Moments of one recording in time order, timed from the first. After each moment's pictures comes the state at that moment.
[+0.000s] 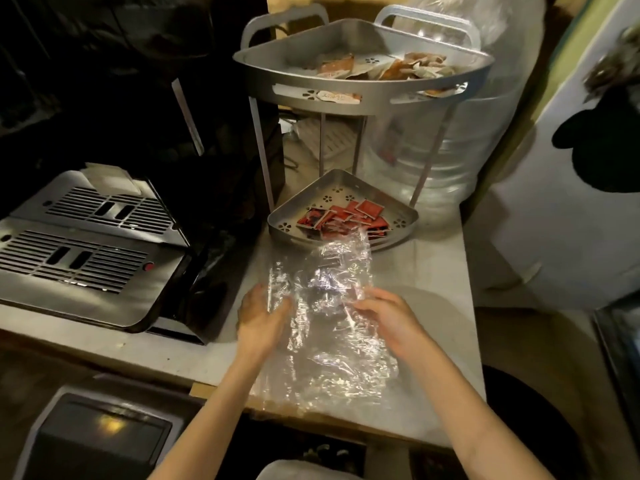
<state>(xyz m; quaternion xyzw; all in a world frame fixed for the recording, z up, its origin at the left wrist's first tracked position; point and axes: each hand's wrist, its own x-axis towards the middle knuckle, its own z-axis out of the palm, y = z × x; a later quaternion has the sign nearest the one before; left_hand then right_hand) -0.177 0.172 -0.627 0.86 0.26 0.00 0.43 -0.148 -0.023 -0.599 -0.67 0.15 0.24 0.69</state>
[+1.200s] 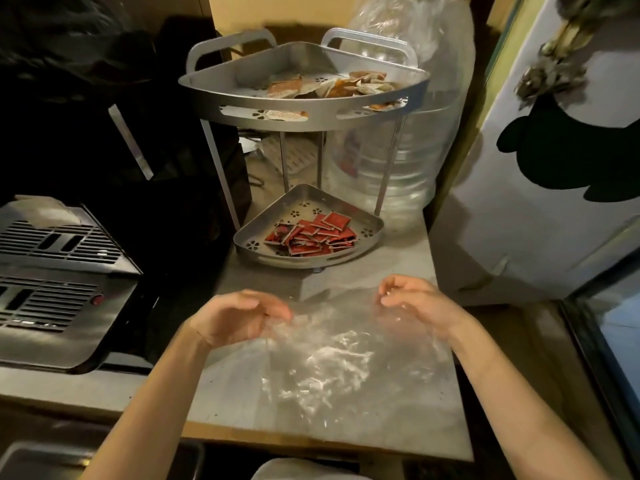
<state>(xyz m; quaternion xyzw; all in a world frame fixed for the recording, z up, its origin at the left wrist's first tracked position) -0.132 0.194 -0.577 0.45 -0.17 -0.44 0.76 -0.123 -0.114 -0.575 -0.70 -0.01 0.26 0.67</state>
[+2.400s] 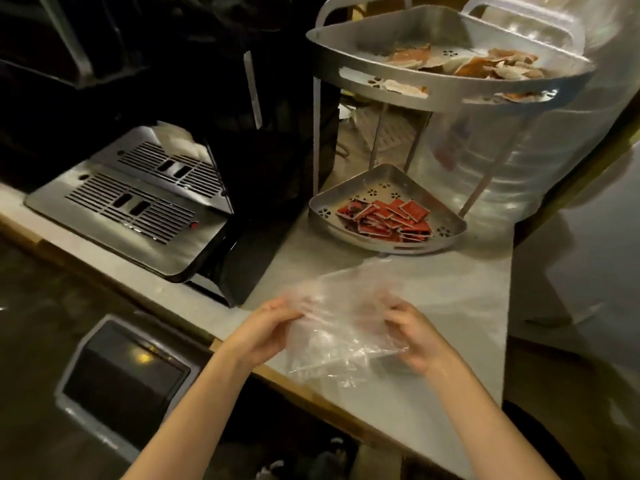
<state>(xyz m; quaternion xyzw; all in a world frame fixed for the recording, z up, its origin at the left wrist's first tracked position) -0.220 0.188 -0.607 0.48 0.17 -0.16 0.85 -0.145 -0.028 -0.603 -0.56 0.06 0.39 0.73</state>
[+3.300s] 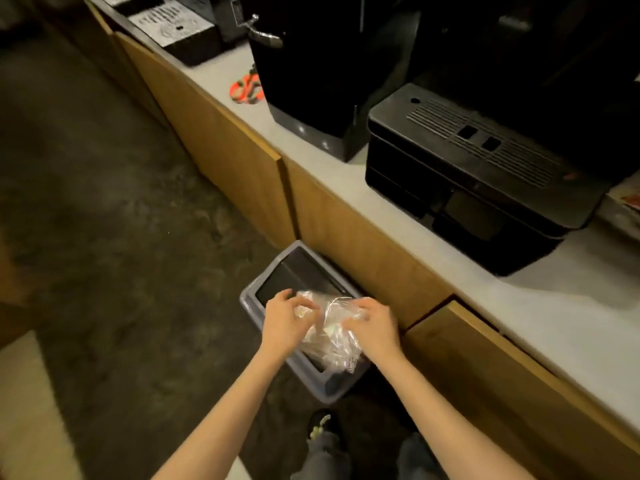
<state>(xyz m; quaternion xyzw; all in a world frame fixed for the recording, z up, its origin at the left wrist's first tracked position) -0.449 0.449 -0.701 0.82 0.41 0.01 0.40 -0.355 0.321 -0.692 -0.82 -0.11 0.34 0.45</state>
